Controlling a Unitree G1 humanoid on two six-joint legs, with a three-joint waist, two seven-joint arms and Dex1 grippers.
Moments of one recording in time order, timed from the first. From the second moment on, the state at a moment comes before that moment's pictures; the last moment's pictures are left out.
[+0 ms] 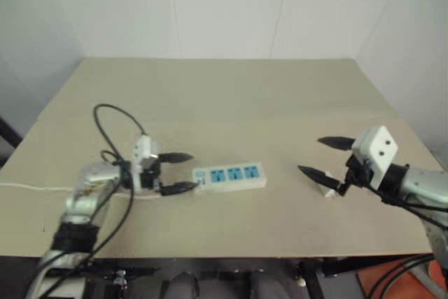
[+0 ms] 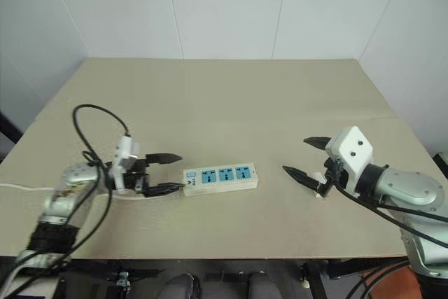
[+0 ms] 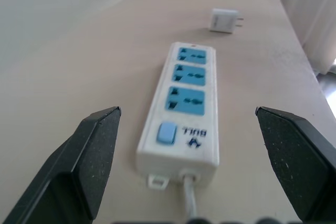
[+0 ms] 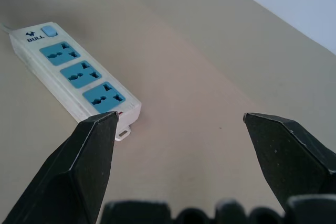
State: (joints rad) left arm -0.42 0.56 -0.01 0.22 -0.39 0.13 -1.32; right arm -0.10 -0.85 -0.27 -0.47 0.45 0.46 0.80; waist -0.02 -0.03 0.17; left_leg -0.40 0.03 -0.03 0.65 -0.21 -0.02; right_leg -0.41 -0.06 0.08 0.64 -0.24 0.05
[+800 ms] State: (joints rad) left arm -0.58 0.40 -0.08 0.72 -0.25 -0.26 -1.41; right arm -0.13 -0.84 -0.25 -0.51 0.48 0.49 0.78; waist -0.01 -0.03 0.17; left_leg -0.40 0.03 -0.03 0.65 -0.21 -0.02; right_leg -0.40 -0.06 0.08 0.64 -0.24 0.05
